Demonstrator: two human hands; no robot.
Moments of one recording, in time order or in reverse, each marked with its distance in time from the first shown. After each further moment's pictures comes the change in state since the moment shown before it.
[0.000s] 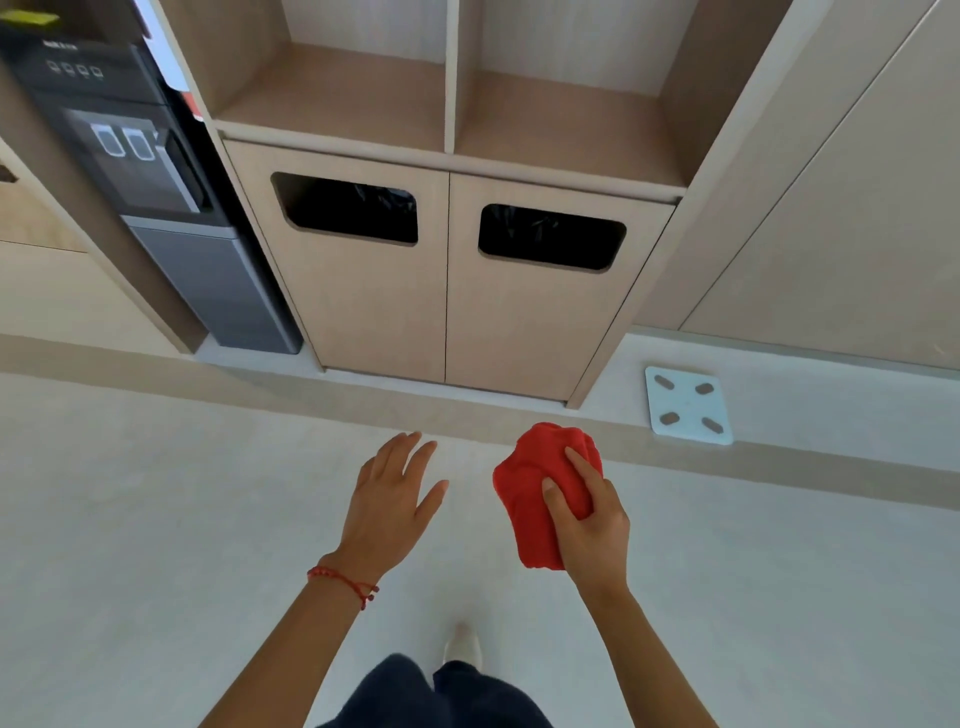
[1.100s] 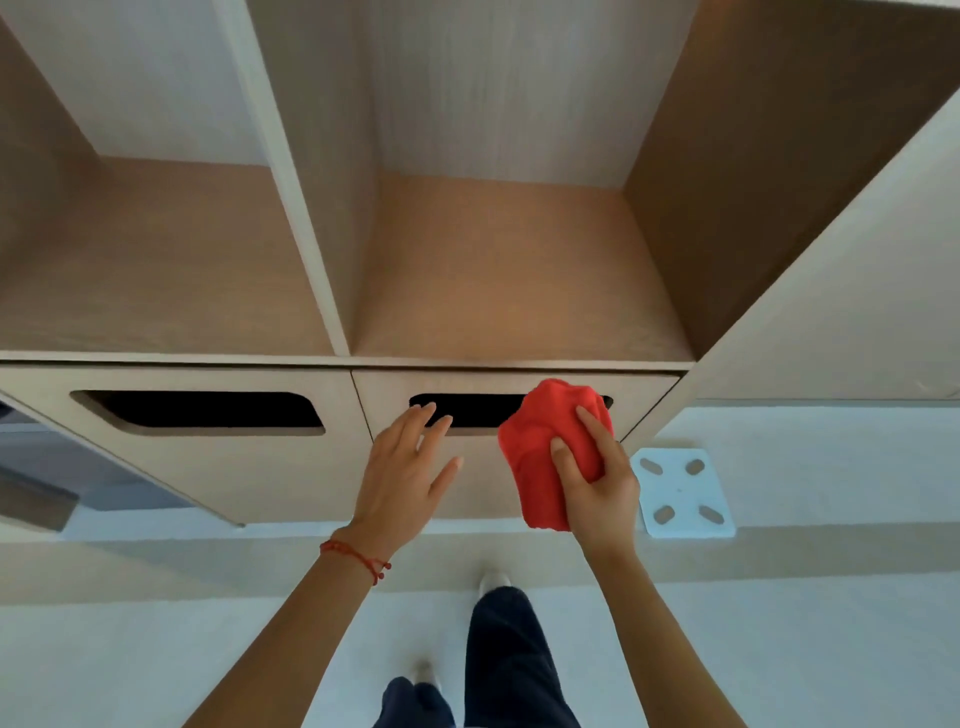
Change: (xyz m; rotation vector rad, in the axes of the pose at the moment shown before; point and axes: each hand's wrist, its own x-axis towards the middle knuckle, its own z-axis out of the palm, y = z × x) left_hand 0.486 0.014 -0.045 0.045 0.113 0.281; right_hand 0.449 -0.100 0.048 0.074 0.223 0.000
